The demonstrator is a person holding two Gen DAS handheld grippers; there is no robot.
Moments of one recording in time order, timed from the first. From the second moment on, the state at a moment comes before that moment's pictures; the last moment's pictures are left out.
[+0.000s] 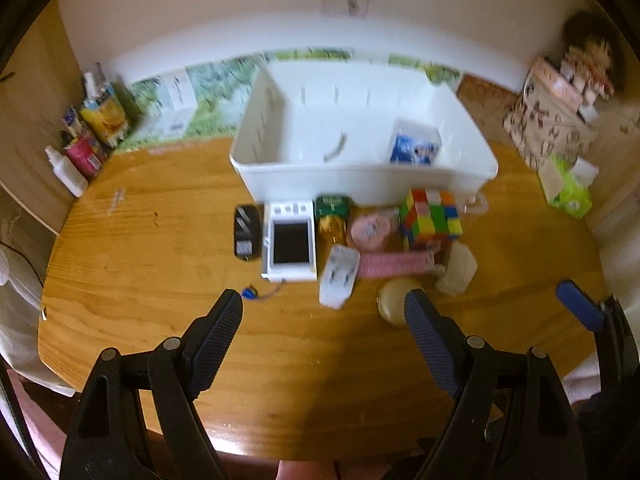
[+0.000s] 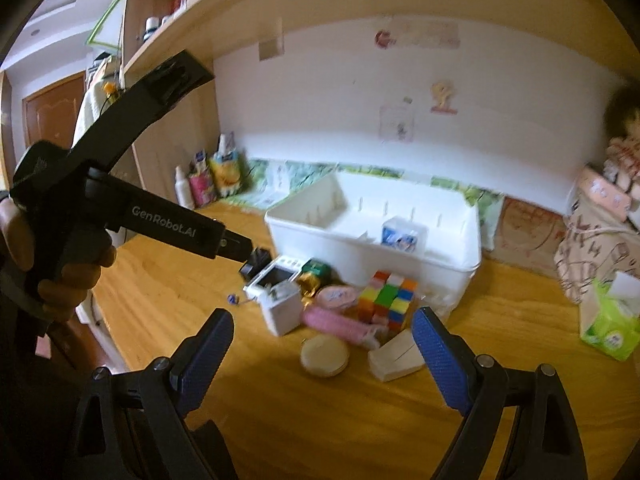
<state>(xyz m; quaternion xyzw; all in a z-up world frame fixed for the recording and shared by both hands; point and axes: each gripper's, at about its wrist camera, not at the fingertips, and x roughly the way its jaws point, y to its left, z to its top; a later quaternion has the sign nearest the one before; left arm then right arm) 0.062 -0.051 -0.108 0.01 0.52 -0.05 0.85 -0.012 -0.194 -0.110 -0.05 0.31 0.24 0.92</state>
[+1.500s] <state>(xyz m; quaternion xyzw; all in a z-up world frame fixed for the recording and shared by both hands) 0.175 -0.069 -0.207 0.01 0.67 -0.10 0.73 0.092 -0.147 -0.222 -0.09 0.55 0.25 0.79</state>
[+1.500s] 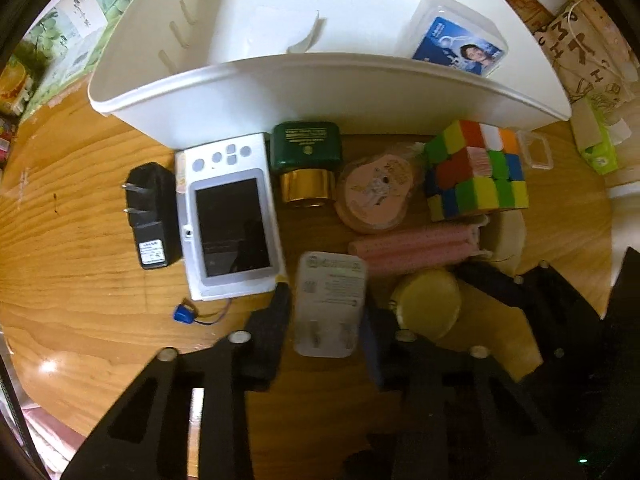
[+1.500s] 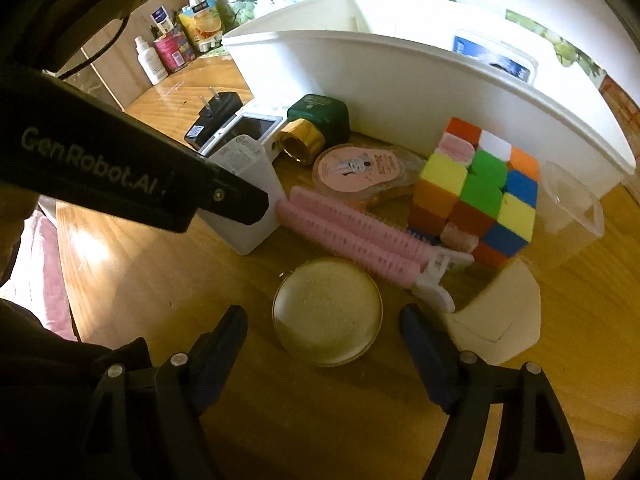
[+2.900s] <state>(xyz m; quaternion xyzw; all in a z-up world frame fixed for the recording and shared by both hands) 0.083 -0.022 -0.161 -0.05 0.65 -0.06 0.76 0.043 -0.160 -0.222 -0.14 0.53 0.24 0.80</state>
